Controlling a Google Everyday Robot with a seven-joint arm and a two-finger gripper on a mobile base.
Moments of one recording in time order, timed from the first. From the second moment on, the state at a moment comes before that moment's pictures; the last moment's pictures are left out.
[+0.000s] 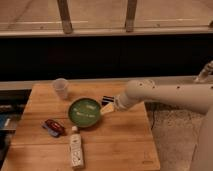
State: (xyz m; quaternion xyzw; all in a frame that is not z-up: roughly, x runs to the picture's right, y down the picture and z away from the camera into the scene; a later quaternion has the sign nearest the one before) arm 0.040 0.121 0.782 -0.32 -0.02 0.60 0.73
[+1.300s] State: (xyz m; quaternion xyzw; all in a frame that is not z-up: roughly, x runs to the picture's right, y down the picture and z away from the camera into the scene) arm -0.026 0.012 0.804 -0.26 -0.05 0.53 0.81
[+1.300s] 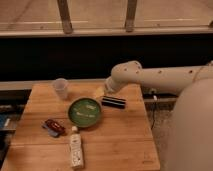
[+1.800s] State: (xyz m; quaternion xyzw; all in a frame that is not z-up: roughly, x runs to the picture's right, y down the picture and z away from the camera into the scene) arm -0.087 -0.025 0.813 -0.26 -0.07 0.48 0.84
